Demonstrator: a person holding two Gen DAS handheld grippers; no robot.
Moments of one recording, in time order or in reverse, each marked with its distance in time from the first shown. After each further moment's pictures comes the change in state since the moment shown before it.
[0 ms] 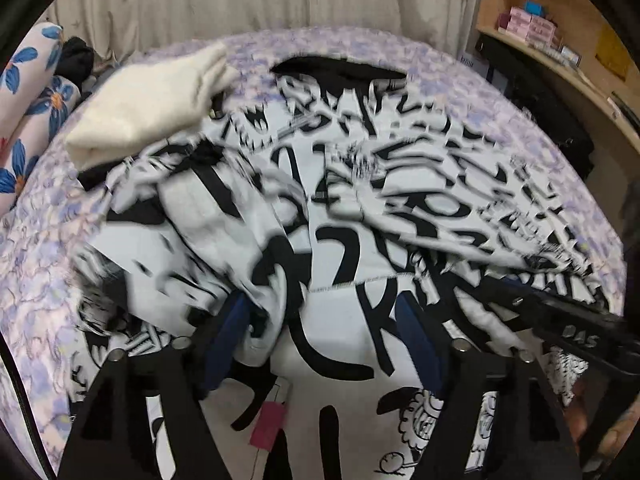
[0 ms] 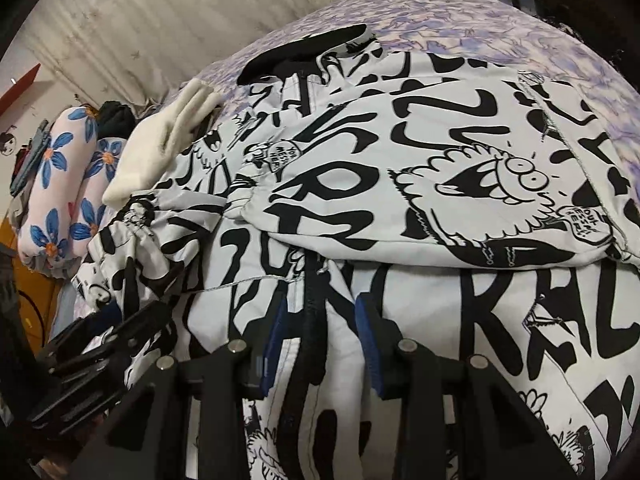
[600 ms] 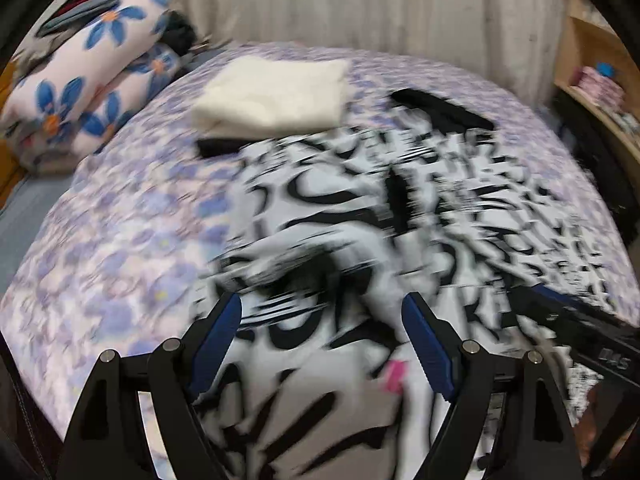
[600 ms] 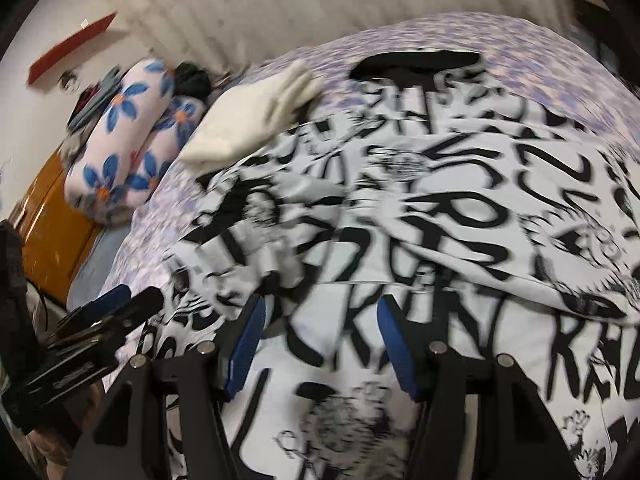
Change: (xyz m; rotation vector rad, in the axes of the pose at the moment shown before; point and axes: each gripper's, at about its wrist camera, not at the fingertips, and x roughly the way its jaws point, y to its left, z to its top) left arm -0.065 0.089 -0.029 -0.238 -0.032 0.227; right arm -0.003 0.095 -0.004 -0.263 0.028 0.150
